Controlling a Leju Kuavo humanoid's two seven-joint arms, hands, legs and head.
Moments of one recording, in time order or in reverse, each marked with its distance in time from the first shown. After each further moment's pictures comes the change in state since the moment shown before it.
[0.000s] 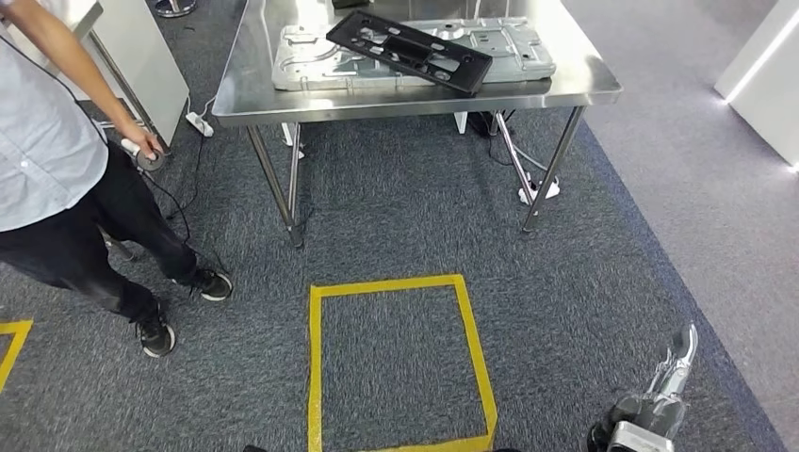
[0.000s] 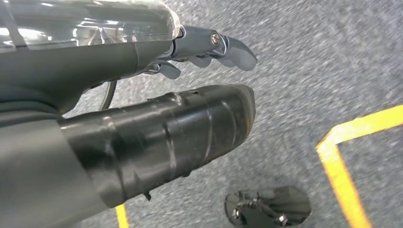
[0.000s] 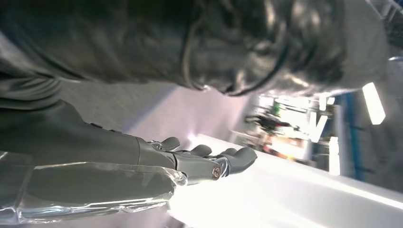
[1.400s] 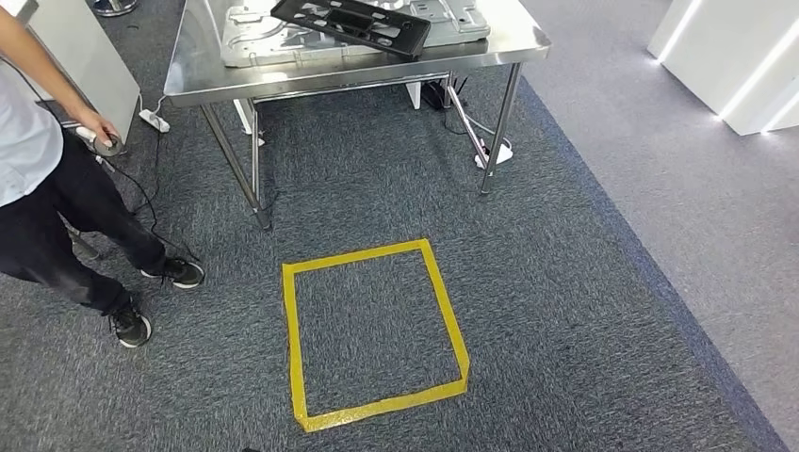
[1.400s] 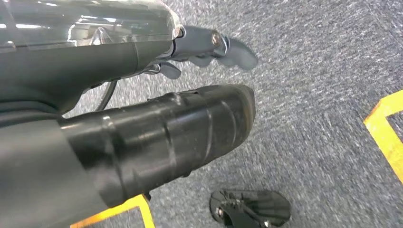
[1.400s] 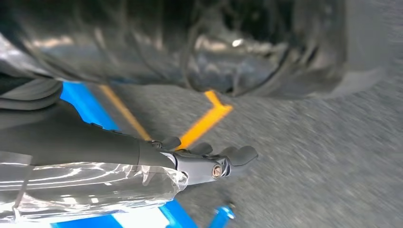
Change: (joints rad) left arm 0.005 -0.010 0.072 0.000 -0.001 0.017 -0.007; right arm -0.404 -0.012 -1.097 1.652 0.296 0.144 0.288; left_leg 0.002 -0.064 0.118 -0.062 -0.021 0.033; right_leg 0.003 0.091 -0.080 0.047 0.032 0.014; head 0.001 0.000
